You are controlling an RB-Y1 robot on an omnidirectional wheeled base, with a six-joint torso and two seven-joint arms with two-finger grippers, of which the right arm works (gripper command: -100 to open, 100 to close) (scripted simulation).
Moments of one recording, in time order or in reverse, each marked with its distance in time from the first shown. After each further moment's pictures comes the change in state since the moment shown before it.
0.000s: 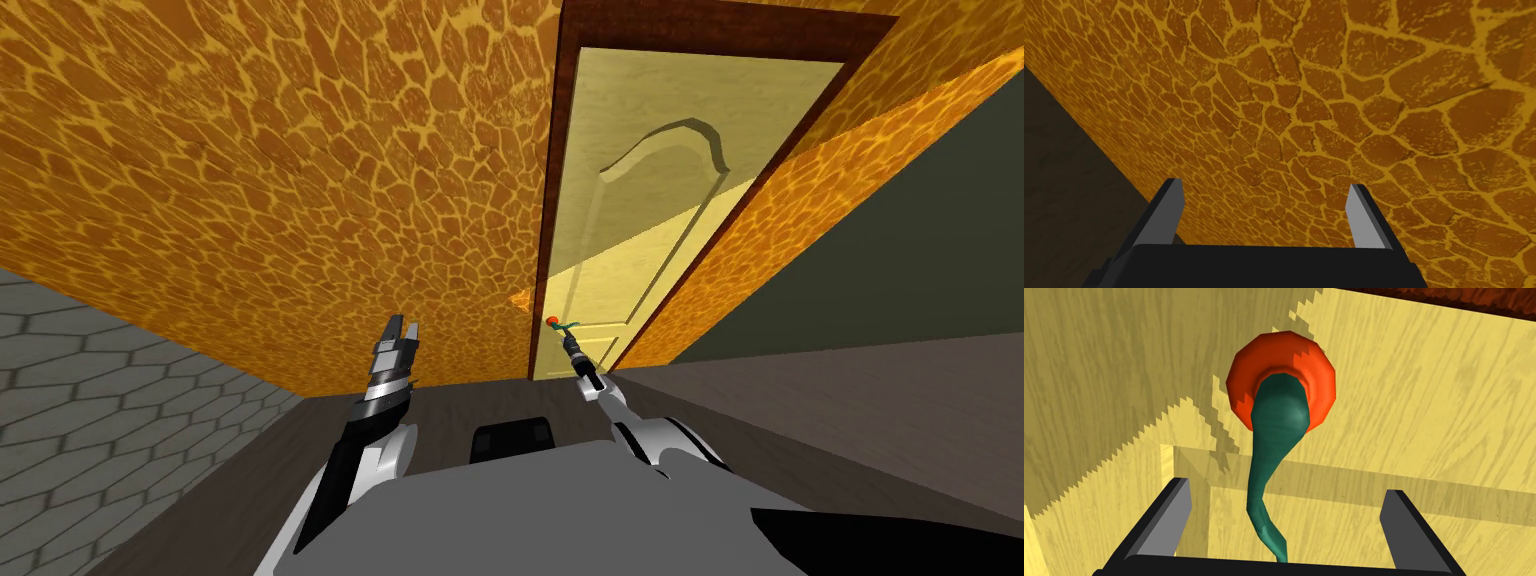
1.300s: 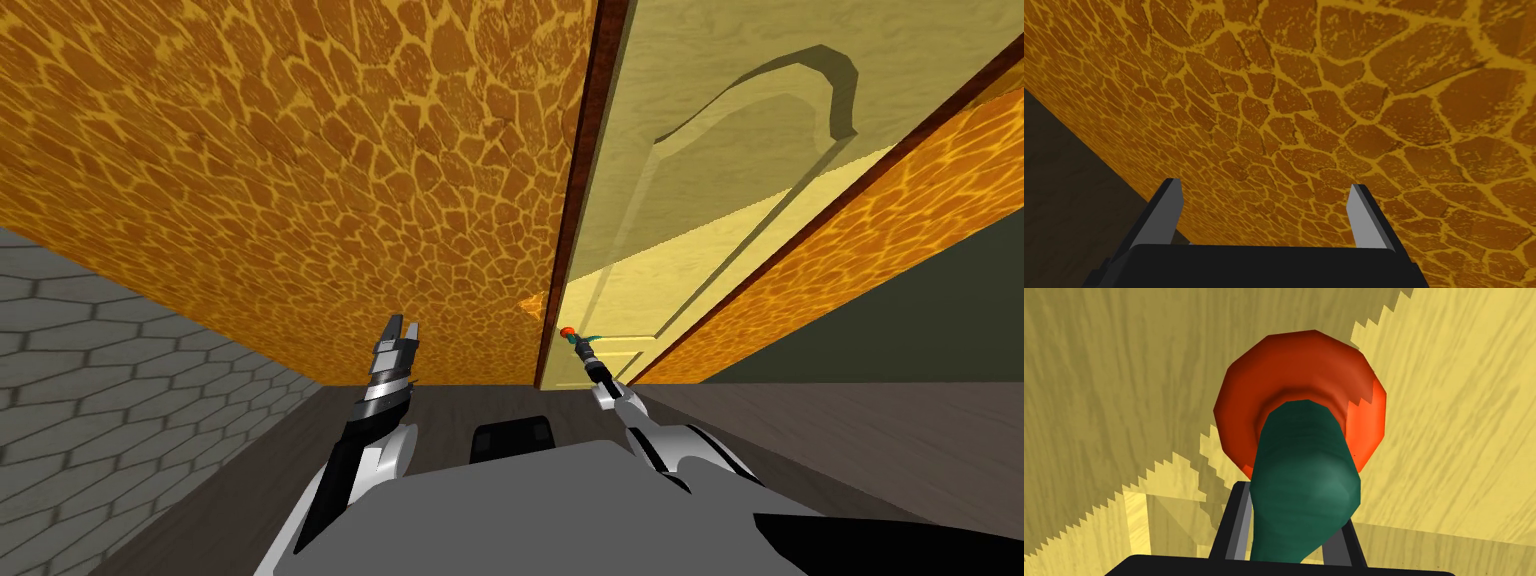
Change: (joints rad) arm 0.043 -0.082 -0.019 0.041 -0.018 -0.060 -0.063
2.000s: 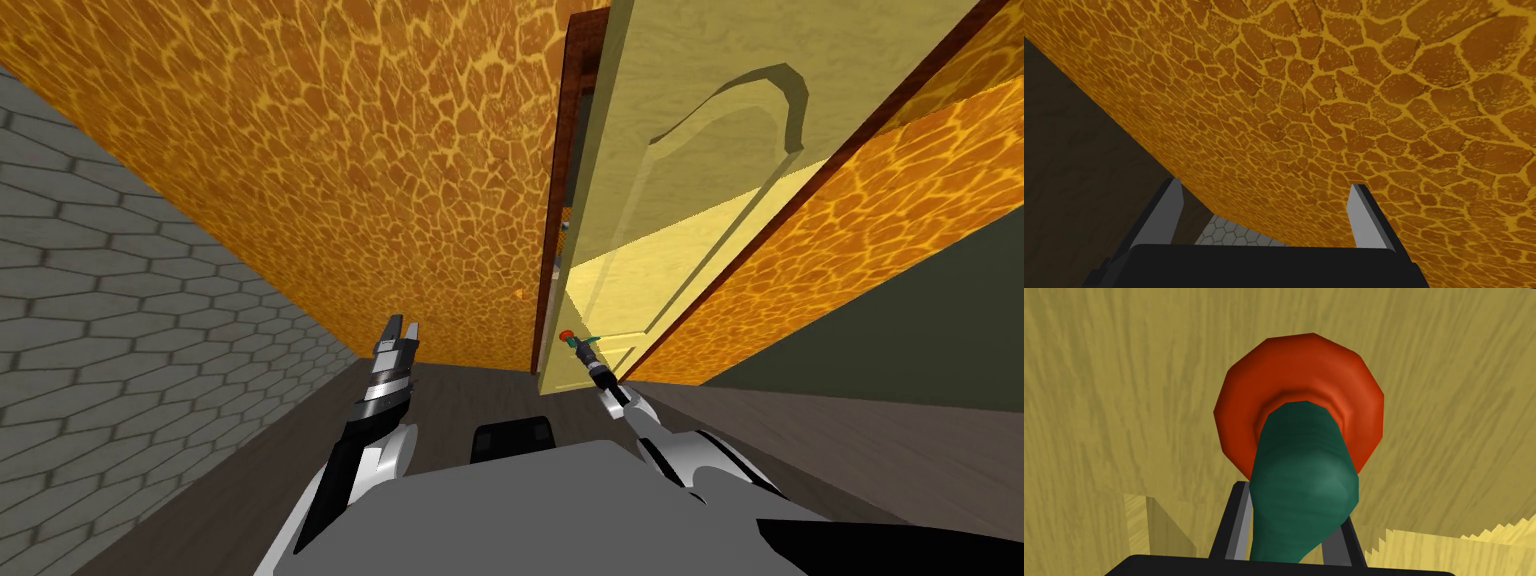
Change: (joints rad) arm 0.044 -0.047 0.076 -0.014 0.054 -0.069 -0.096
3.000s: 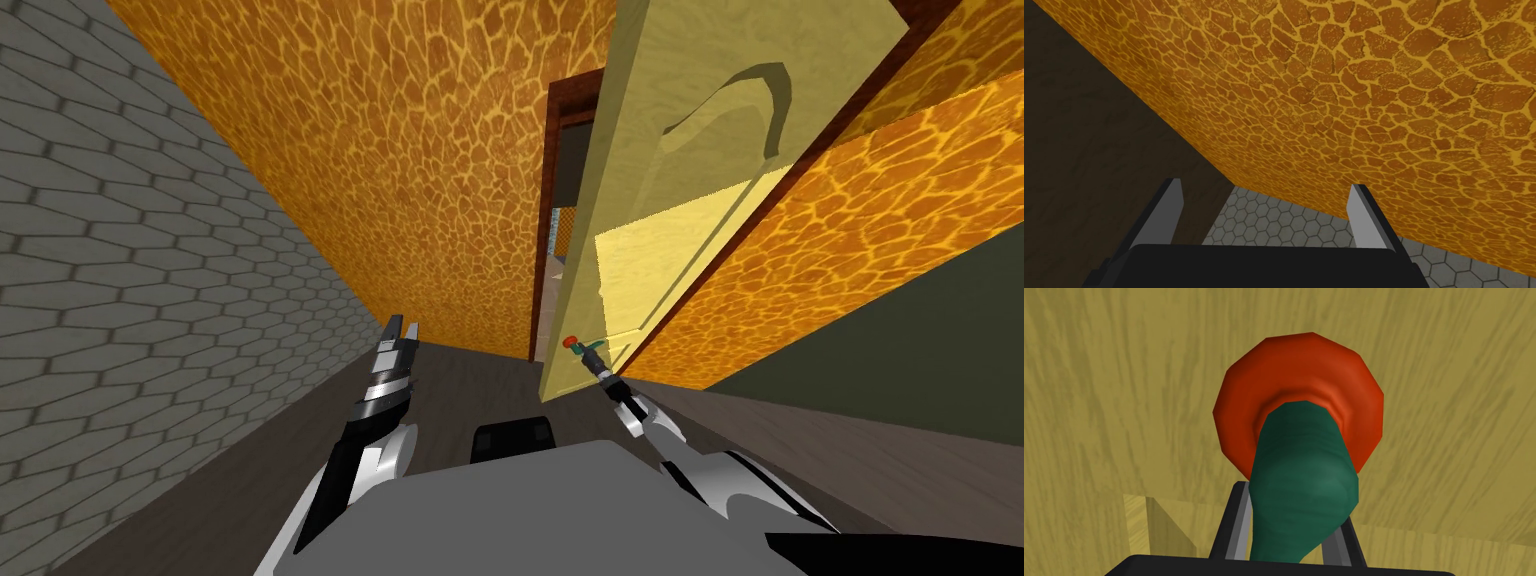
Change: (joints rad) arm 0.095 -0.058 0.027 -0.045 0.064 -0.107 -0.093
